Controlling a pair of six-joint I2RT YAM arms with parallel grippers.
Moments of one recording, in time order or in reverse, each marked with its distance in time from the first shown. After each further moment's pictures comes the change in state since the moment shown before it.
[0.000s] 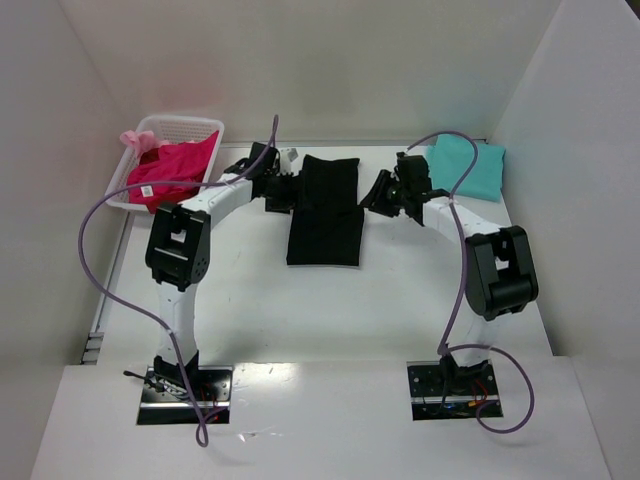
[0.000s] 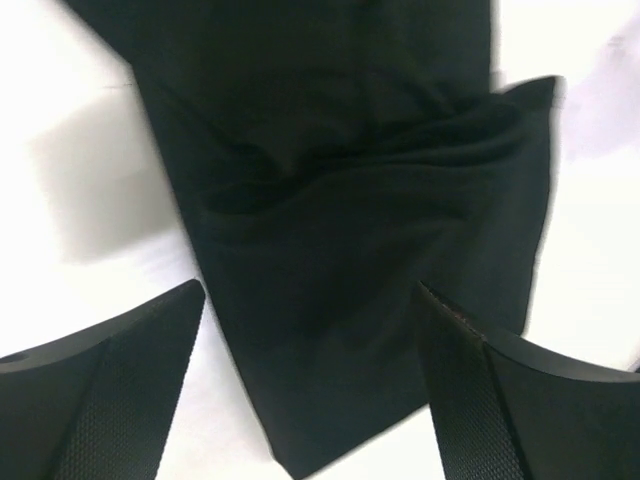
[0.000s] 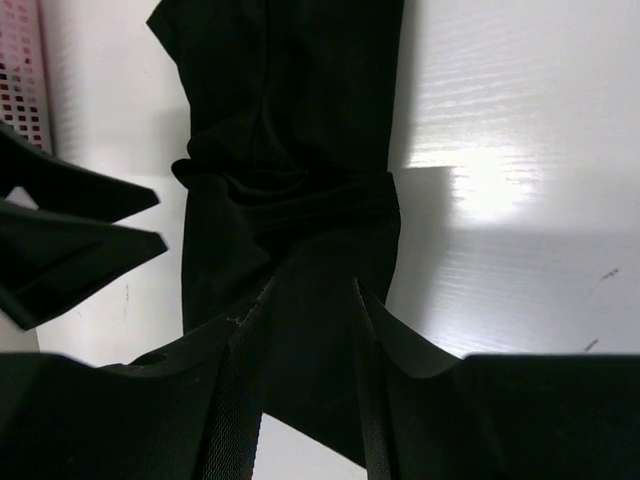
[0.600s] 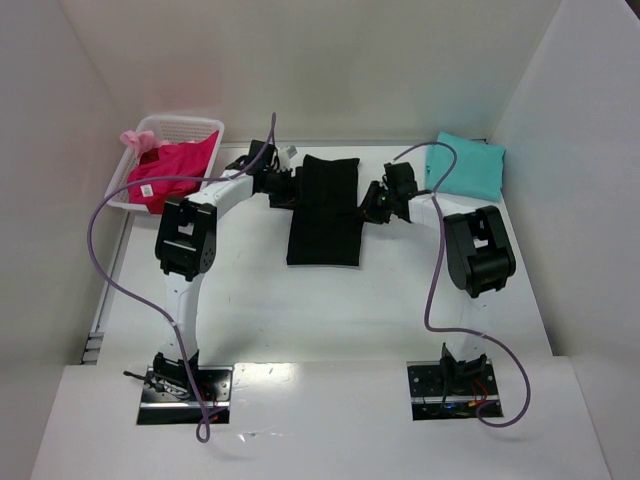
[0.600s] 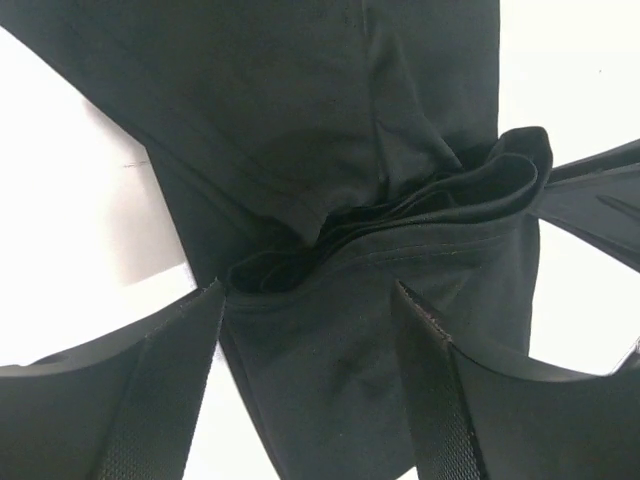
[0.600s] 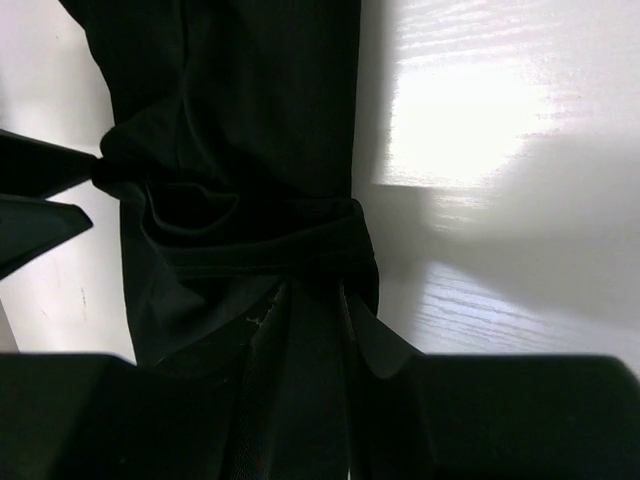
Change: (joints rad) left arm 0.041 0.144 0.123 0.016 0.089 -0.001; right arm 0.014 0.214 0.068 0.031 -0.058 0.000
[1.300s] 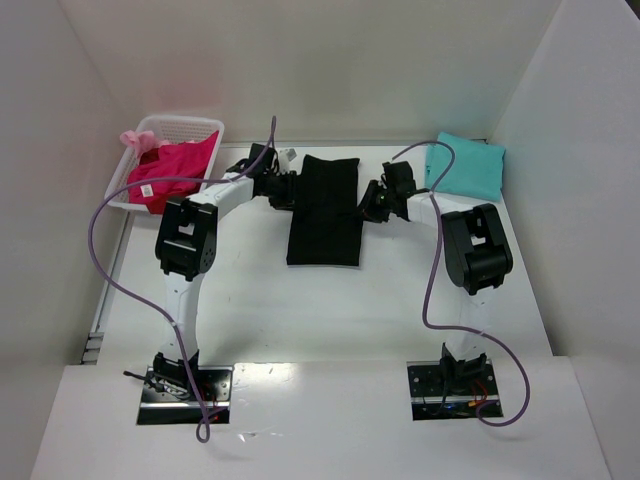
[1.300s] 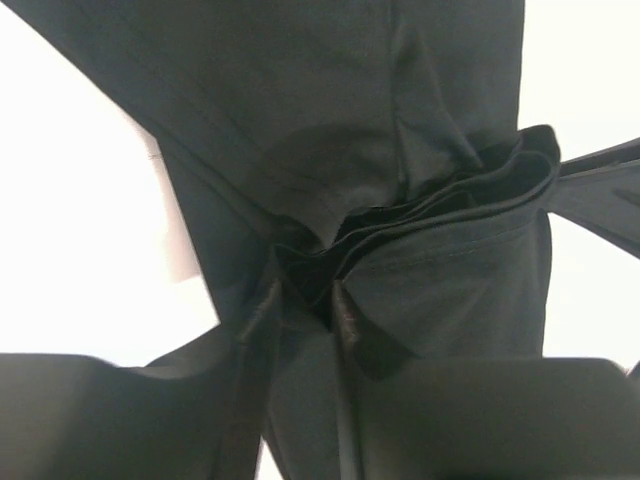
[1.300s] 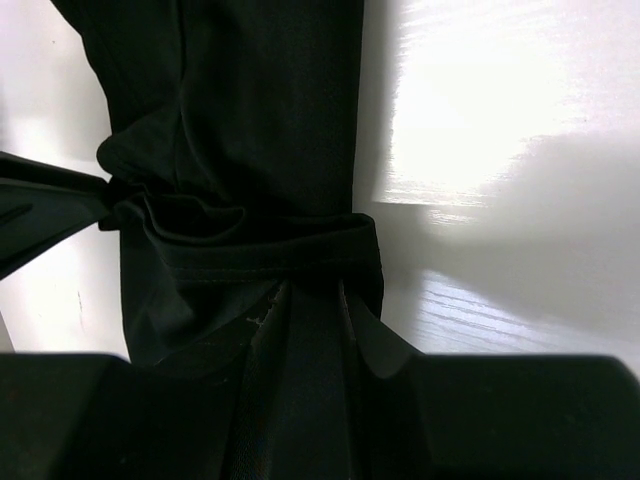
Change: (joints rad) left arm 0.000 0.000 -0.032 0.034 -0.008 -0.009; right arm 0.000 0.029 0.027 0.002 -0.004 -0.008
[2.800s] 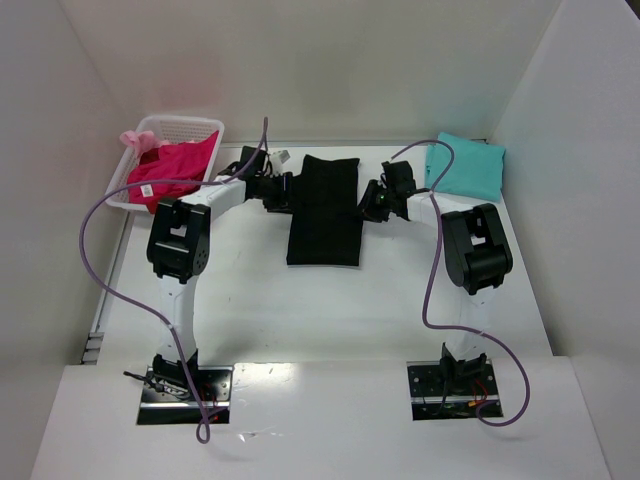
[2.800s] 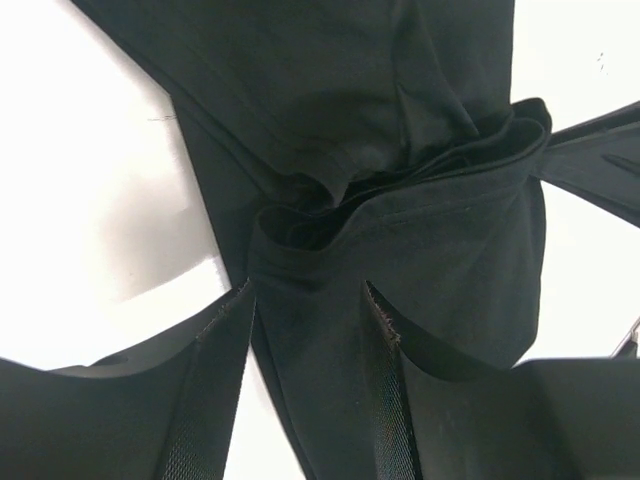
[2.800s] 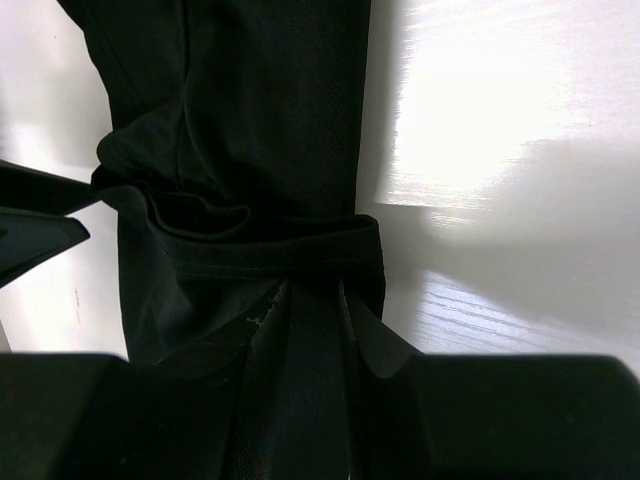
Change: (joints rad) left arm 0.031 -0.060 -0.101 0.047 0.045 0.010; right arm 0.000 0.001 0.005 -0.001 -0.006 -0.015
